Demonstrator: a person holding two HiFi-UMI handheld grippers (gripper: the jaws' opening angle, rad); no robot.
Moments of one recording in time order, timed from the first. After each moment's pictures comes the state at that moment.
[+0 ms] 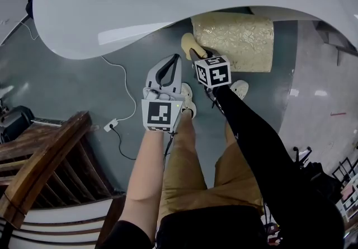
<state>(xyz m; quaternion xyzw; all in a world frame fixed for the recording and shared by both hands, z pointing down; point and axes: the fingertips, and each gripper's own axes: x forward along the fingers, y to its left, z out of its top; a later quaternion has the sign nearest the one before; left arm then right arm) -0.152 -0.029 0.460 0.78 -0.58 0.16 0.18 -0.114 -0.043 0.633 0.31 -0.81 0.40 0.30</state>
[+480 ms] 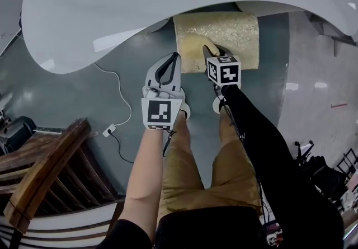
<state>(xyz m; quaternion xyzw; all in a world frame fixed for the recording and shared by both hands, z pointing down) -0.093 -0.055 0.461 0.79 -0.56 0.17 0.17 0.002 -0.080 0.637 0.39 -0.78 0.39 0.31</state>
